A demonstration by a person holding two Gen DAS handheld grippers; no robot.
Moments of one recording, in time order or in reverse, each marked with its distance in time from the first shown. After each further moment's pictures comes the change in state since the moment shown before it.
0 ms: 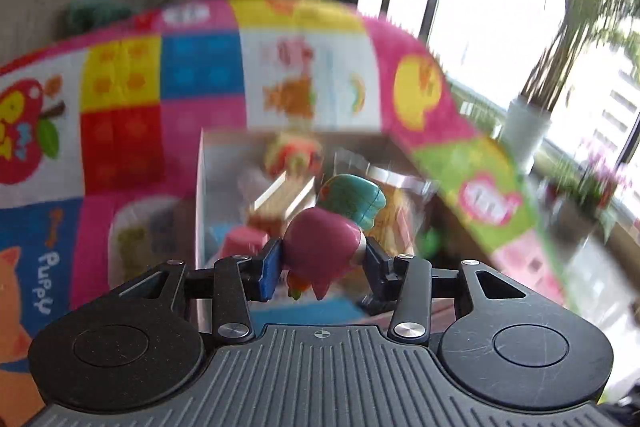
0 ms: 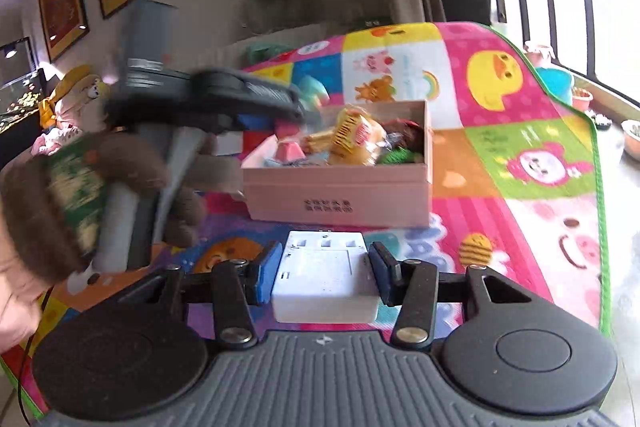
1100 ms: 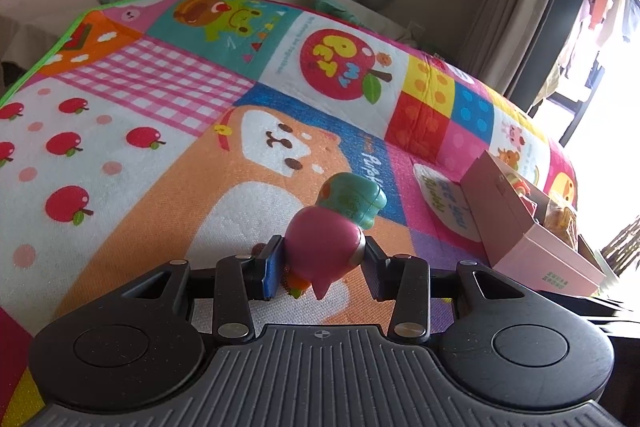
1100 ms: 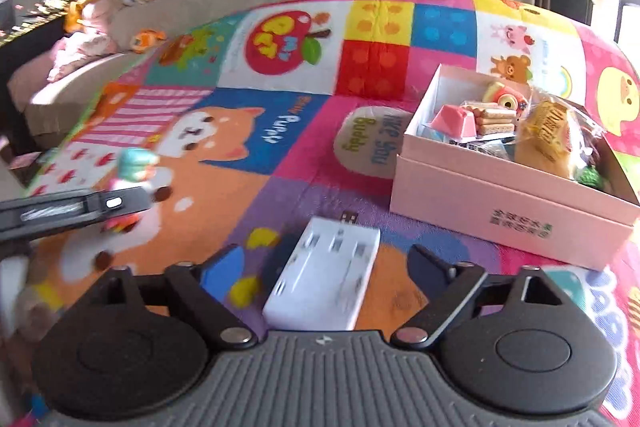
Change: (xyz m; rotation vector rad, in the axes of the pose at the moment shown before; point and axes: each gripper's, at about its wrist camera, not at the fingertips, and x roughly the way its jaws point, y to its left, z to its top) left arm -0.169 0.179 -0.179 -0.536 -0.244 0.236; right arm 0.129 0.144 0.003 -0.230 0.176 0.016
